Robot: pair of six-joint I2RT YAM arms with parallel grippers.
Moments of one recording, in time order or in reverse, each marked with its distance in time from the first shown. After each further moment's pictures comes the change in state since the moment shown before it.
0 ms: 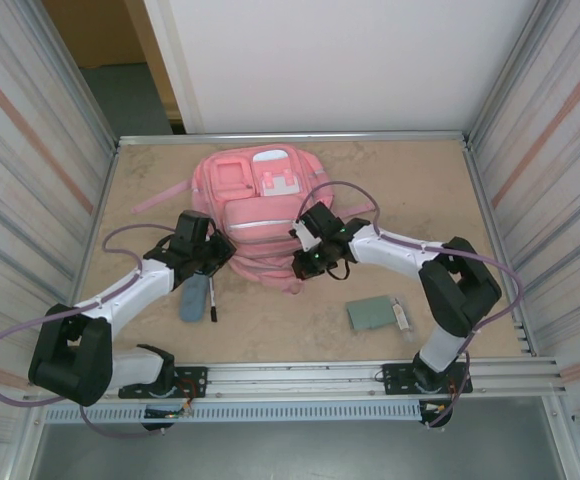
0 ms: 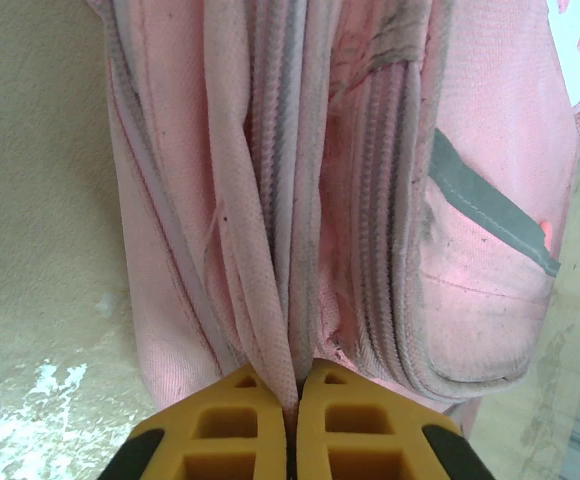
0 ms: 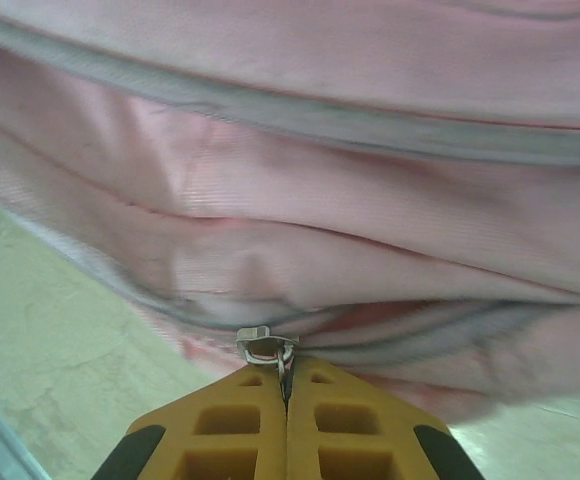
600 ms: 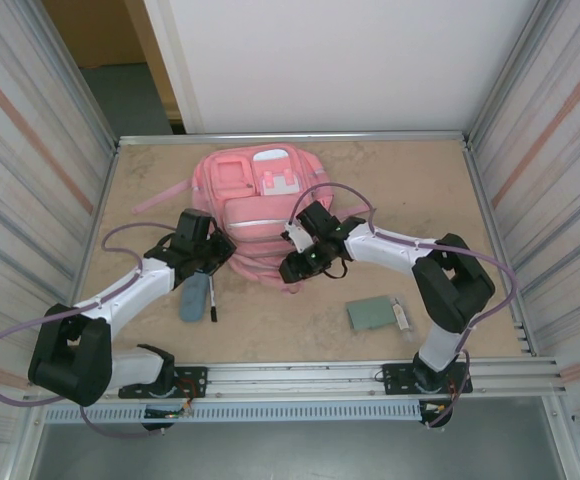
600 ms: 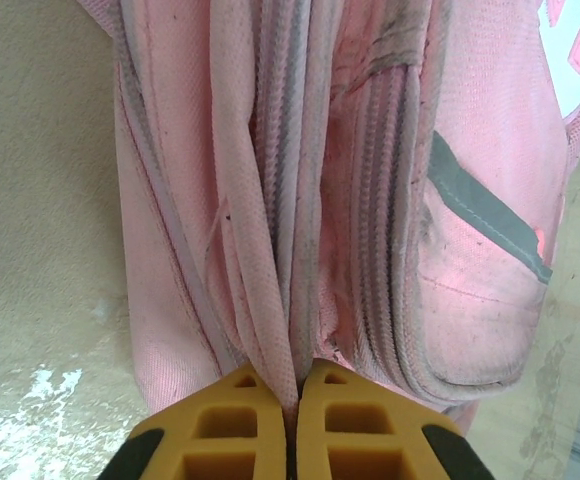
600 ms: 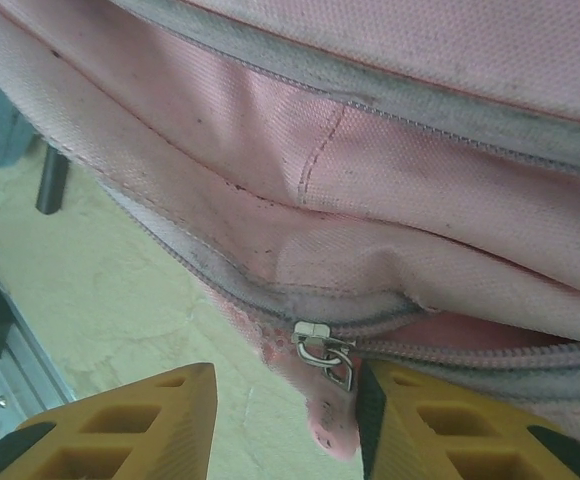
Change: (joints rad) left arm -0.019 0.000 0.018 -0.012 -0.019 -0.023; right arm 0.024 0.052 0.036 0.014 -0.153 -0.056
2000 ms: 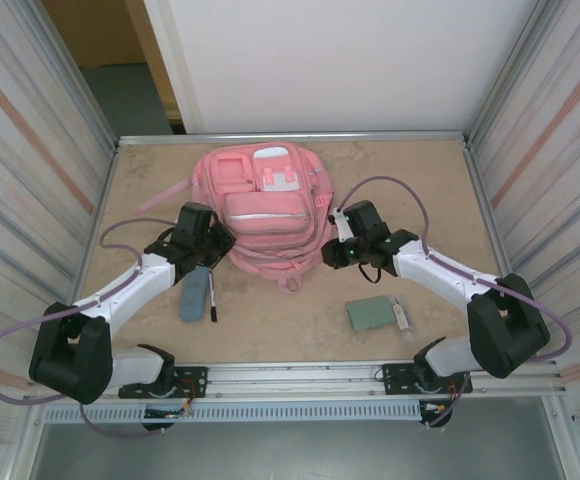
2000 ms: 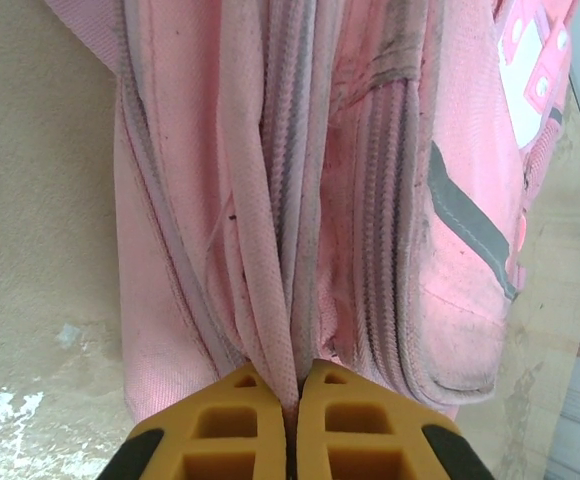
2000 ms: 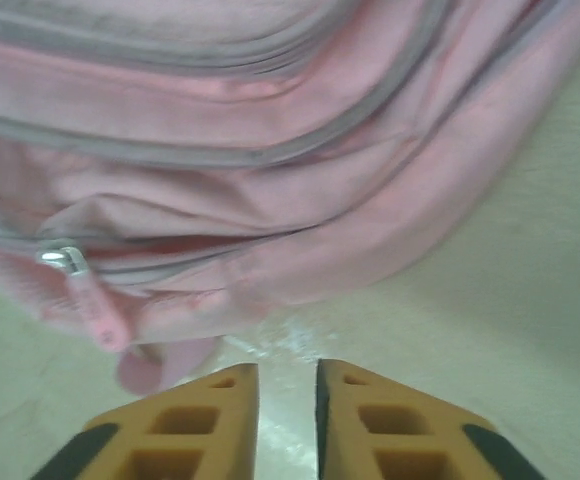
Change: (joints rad) left arm -0.006 0.012 0.053 -0.005 -0.047 -0.042; right arm -0.173 -0.347 -0.263 0.140 0.209 0.002
